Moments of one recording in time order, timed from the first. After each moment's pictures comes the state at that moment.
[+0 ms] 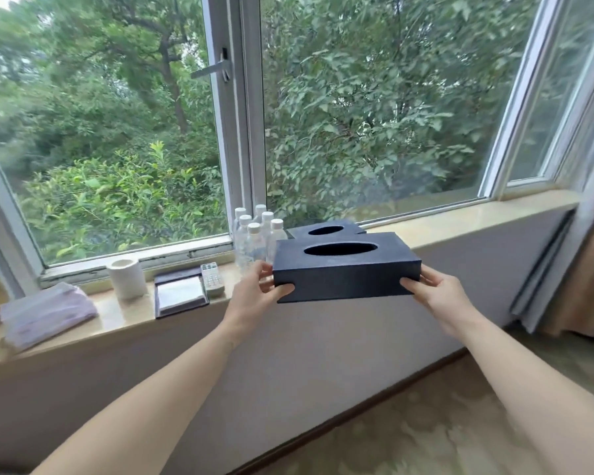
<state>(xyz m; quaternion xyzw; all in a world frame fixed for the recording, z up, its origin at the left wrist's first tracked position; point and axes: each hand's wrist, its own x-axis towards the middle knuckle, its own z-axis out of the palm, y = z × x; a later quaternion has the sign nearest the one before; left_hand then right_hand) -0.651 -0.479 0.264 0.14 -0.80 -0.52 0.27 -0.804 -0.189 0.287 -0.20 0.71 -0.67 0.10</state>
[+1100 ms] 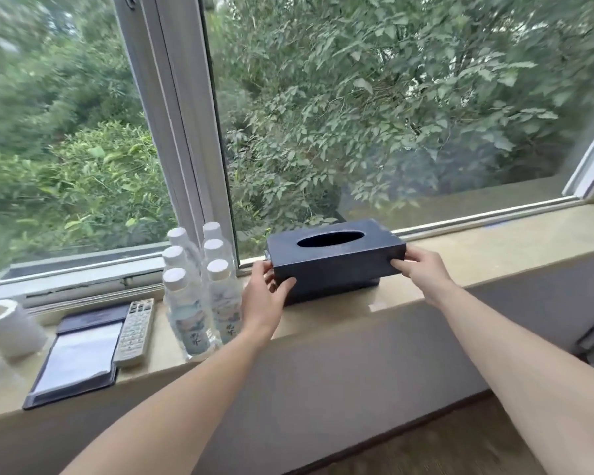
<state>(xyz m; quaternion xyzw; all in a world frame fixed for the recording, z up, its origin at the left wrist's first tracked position) -0.946 -0.531 0.217 0.27 -0.72 -0.53 0.36 -1.154 -0.337 0.253 -0.21 0.77 -0.59 0.13</state>
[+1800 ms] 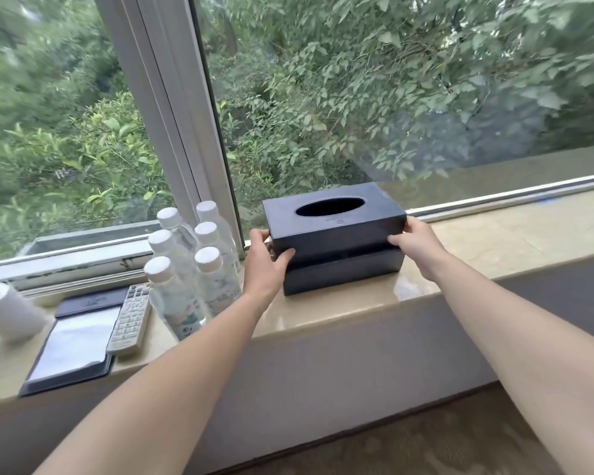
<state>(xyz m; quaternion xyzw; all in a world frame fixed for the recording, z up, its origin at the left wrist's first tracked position) -0.988 -0.569 0.211 0.34 -0.74 -0.48 0.33 -1.201 -0.403 0.229 -0.19 0.78 -0.55 0.21</state>
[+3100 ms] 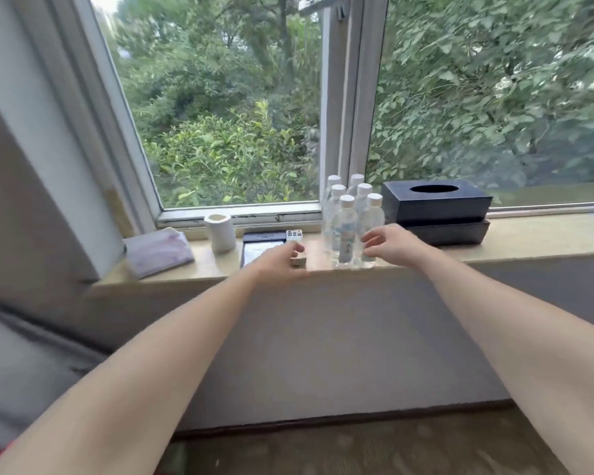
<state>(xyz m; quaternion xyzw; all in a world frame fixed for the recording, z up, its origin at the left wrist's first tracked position) -0.625 -0.570 0.279 0.29 -0.91 -0.28 0.06 -0.834 -0.433 0.299 -0.44 0.84 -0.27 0.18</state>
